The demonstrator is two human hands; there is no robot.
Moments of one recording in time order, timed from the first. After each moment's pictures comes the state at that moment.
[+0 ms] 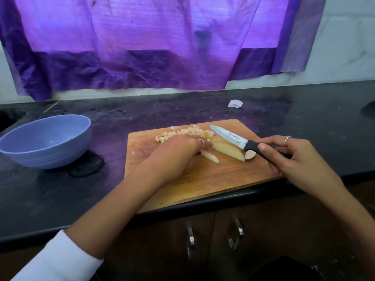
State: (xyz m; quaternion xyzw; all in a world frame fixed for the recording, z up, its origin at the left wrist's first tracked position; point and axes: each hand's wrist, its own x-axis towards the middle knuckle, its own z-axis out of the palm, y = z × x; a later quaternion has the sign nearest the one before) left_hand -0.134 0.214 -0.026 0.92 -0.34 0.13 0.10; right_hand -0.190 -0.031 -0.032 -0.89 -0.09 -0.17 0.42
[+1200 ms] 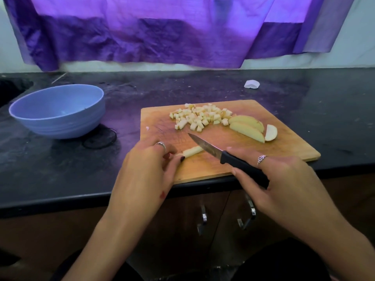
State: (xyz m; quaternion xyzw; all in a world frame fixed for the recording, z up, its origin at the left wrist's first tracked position) left_hand -0.214 0.270 -0.061 0.92 -0.10 0.25 0.27; right_hand -0.246 0.051 -0.043 -0.94 -0.19 -0.24 0.17
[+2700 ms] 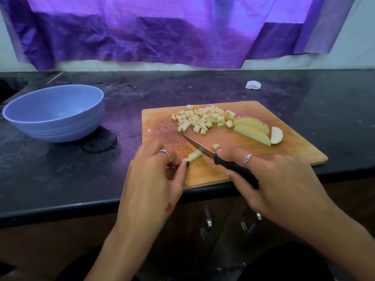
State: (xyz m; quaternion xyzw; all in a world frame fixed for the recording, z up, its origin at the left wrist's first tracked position) left_hand -0.214 0.268 -0.071 0.89 -0.10 0.28 0.34; right_hand -0.233 0.069 -0.039 -0.95 -0.22 -0.23 0.06
